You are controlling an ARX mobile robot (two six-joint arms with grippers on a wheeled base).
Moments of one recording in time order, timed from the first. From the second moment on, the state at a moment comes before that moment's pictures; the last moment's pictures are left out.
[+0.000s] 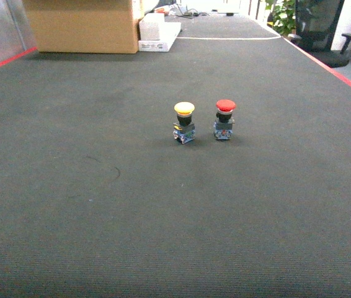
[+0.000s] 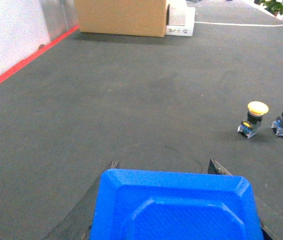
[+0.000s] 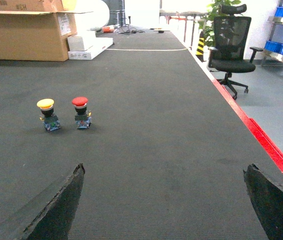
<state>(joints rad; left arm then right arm) -0.45 0.77 0.30 0.31 -0.55 -0.09 0.00 0.01 0.01 0.00 0.00 0.00</state>
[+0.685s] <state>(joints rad) -0.50 0.61 0.28 0.14 -0.61 -0.12 0.00 0.01 0.01 0.00 0.00 0.00</state>
